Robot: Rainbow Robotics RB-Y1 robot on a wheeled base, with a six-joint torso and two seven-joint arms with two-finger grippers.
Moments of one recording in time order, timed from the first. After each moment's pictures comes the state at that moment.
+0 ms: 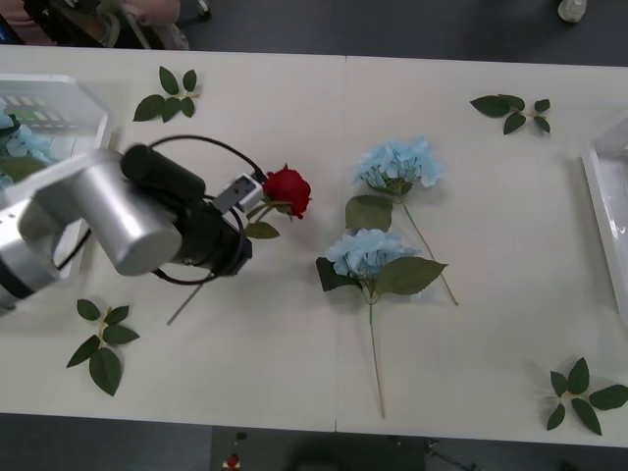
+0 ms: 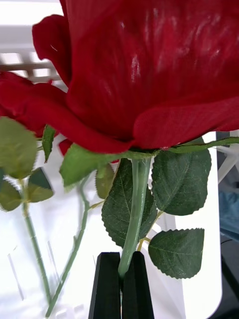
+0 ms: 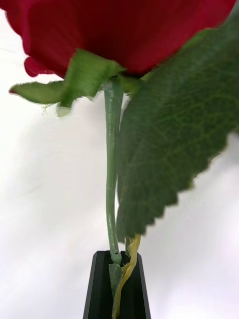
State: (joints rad) right arm -0.84 -1.23 0.48 -0.68 -1.06 1.04 1.71; left arm -0.66 0.84 -0.74 -1.80 0.85 1.14 -1.42
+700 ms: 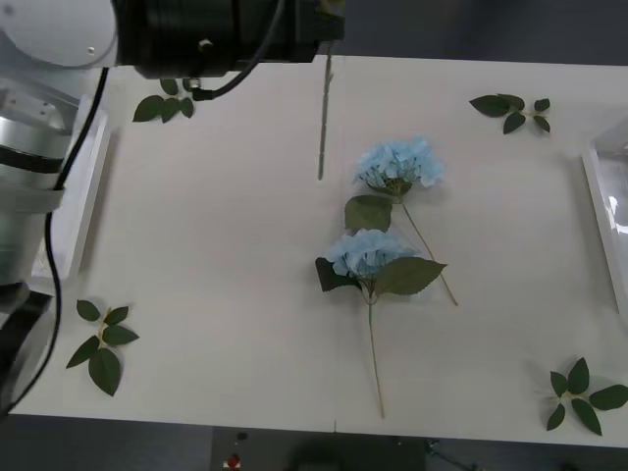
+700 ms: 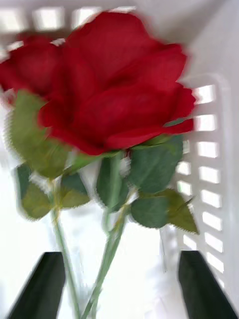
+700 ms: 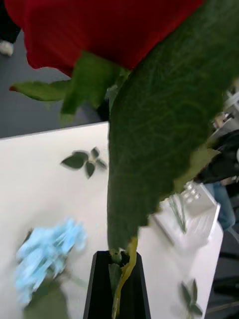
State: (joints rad) right arm -0.84 -1.13 0.47 -0.64 -1.10 1.04 1.77; left arm -0.82 0.40 -0.14 -1.70 1.22 1.05 -1.55
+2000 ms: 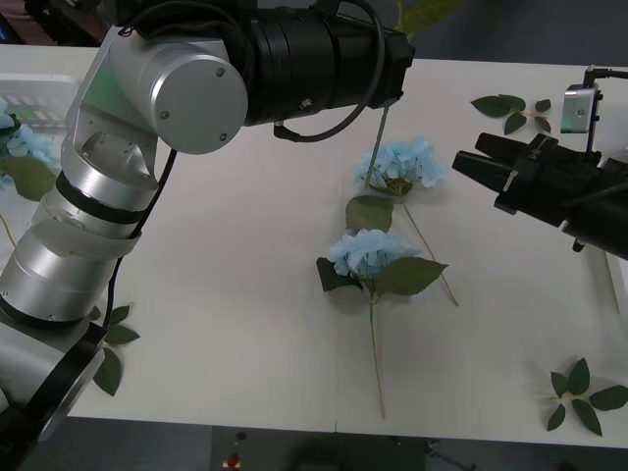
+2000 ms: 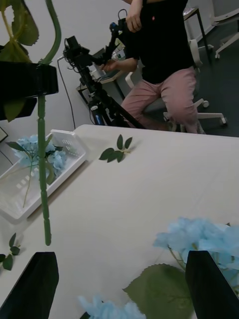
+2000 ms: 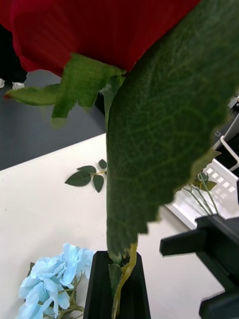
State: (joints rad) right arm -0.12 -0.69 -0.01 -1.77 -1.98 0.78 2.51; left arm -0.79 0.31 -0.33 -1.81 0.88 0.93 -1.55
